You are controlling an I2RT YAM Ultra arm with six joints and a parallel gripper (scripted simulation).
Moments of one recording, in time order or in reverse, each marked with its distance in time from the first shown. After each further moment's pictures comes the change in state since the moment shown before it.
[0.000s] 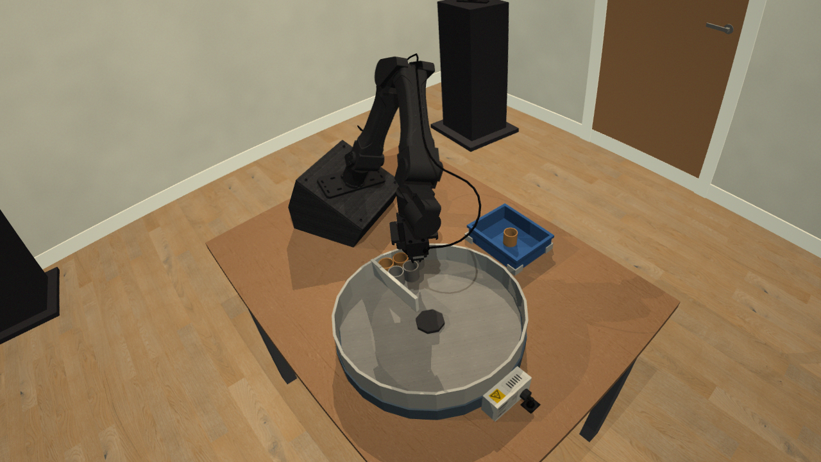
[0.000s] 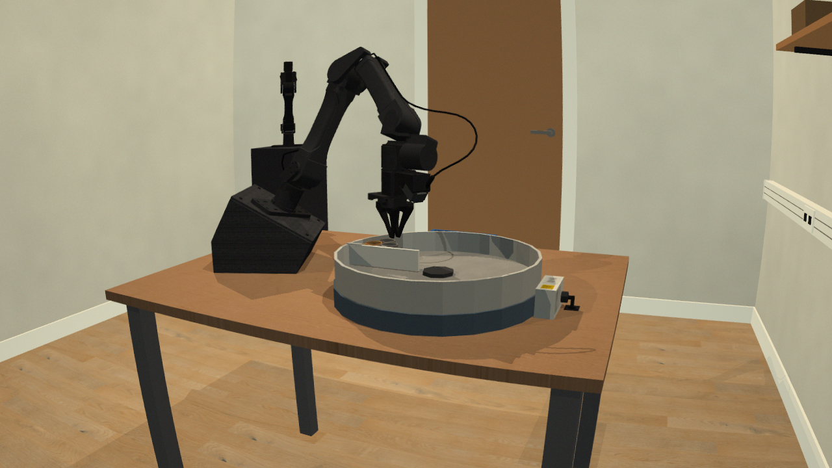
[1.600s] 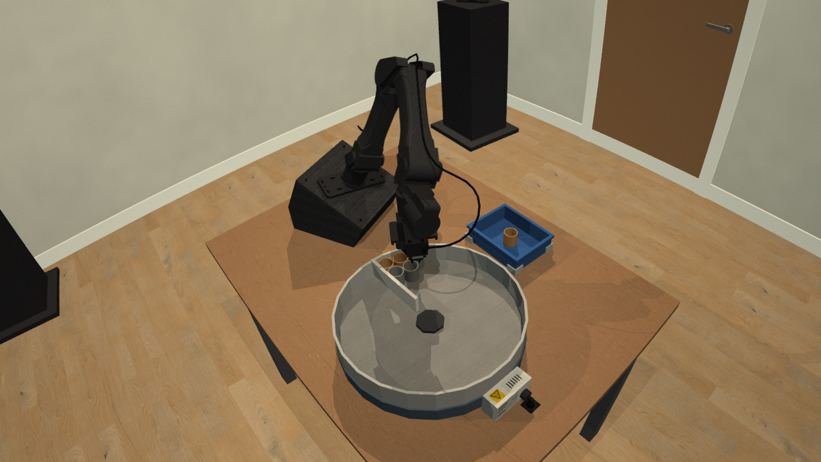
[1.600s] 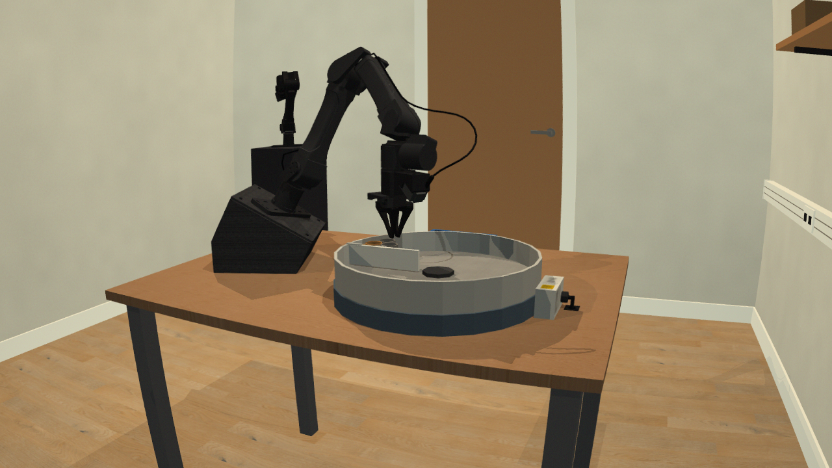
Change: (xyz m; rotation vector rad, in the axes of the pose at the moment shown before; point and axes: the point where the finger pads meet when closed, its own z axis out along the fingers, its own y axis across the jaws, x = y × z) arm 0.000 -0.001 0.000 0.001 -0.001 0.003
